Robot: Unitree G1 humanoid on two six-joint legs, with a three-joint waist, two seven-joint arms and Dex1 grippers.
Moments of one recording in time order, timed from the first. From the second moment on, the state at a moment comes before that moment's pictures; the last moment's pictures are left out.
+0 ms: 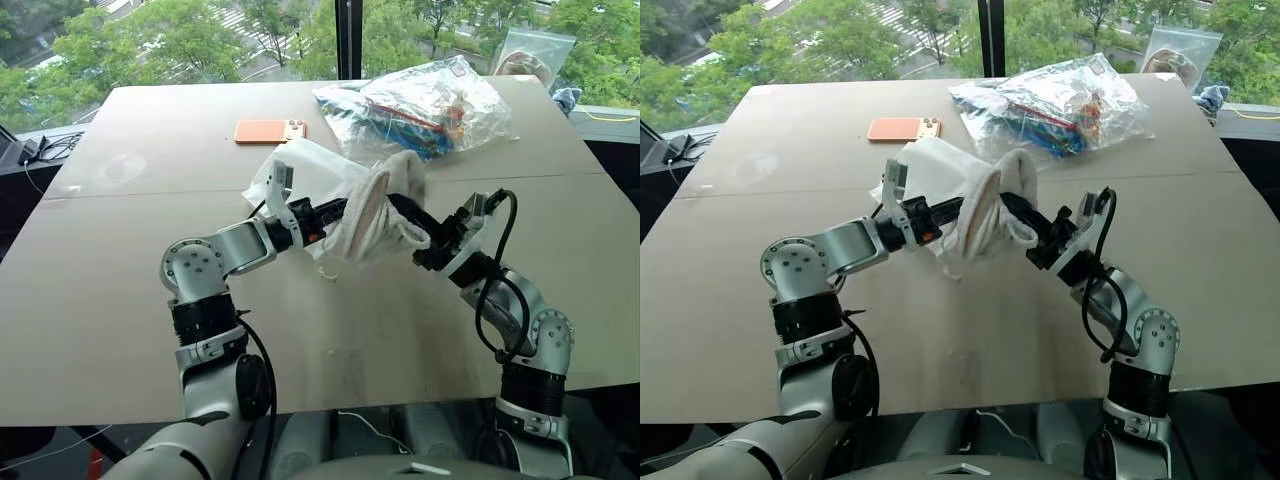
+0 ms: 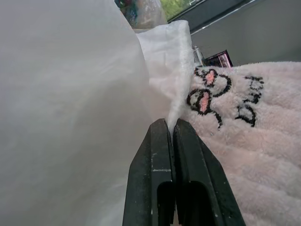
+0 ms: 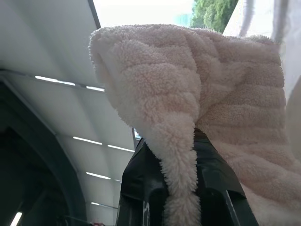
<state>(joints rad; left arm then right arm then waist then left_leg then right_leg) -0.66 0.19 0.42 -0.01 -0.98 1.39 -0.23 -0.31 0.00 -0.26 -0.23 1.80 0.96 -0.20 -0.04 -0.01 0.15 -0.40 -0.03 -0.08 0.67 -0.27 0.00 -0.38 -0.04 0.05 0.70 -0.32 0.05</state>
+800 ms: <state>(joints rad) -0.55 0.30 0.15 -0.08 -0.85 1.26 -0.38 -0.19 -0.26 -0.16 -0.17 1.54 0.94 -0.05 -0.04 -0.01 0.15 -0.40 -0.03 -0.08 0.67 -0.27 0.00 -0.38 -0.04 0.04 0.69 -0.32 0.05</state>
